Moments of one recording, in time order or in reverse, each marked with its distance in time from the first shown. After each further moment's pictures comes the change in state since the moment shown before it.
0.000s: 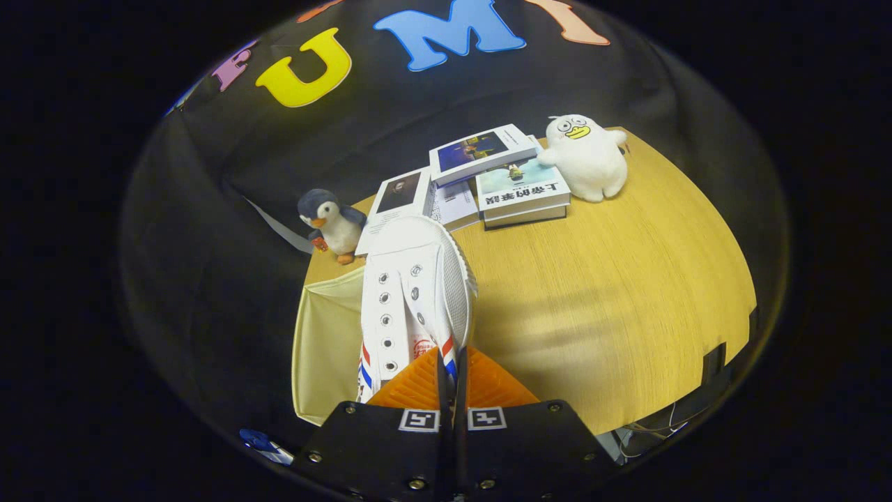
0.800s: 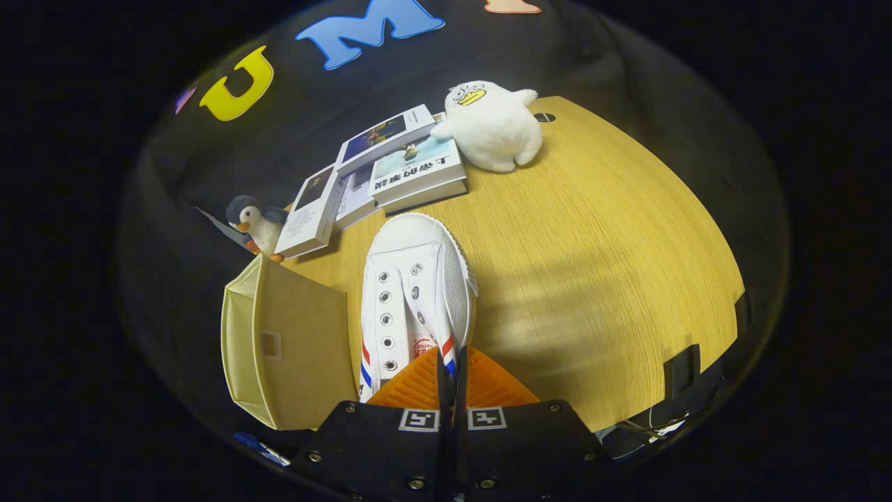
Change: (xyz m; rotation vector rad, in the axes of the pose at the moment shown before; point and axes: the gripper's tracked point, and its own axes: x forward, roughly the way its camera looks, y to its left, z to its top) arm 0.010 -0.154 -0.019 0.091 0.052 -0.112
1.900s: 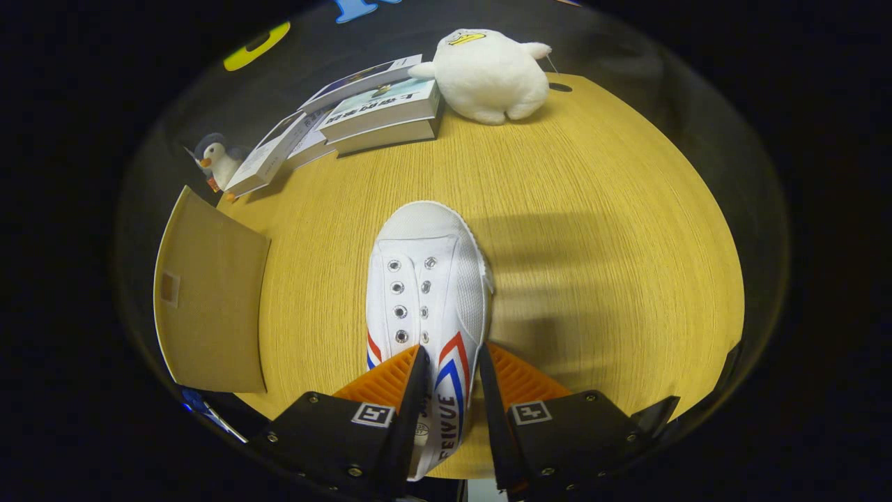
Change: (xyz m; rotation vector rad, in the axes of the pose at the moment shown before) arm 0.079 -0.100 -0.023 -0.177 0.144 -0.091
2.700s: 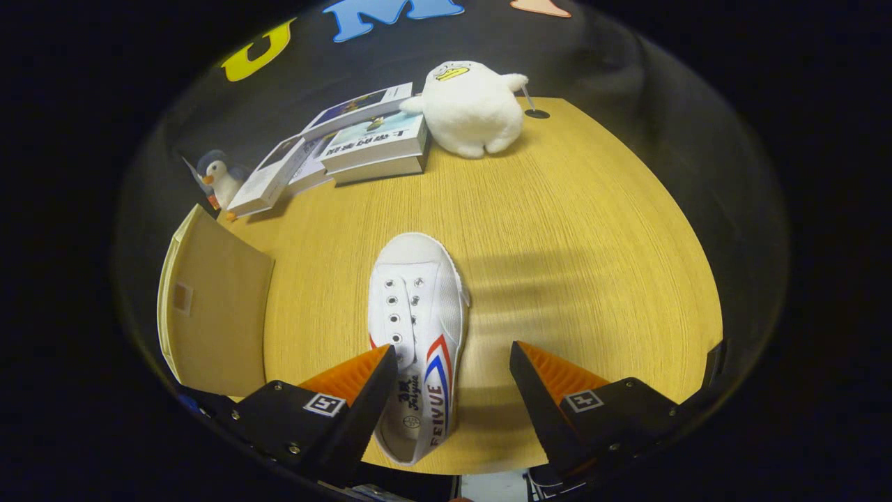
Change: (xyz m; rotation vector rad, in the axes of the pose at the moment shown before) arm -0.026 -0.014 0.006 -0.006 -0.085 -0.053
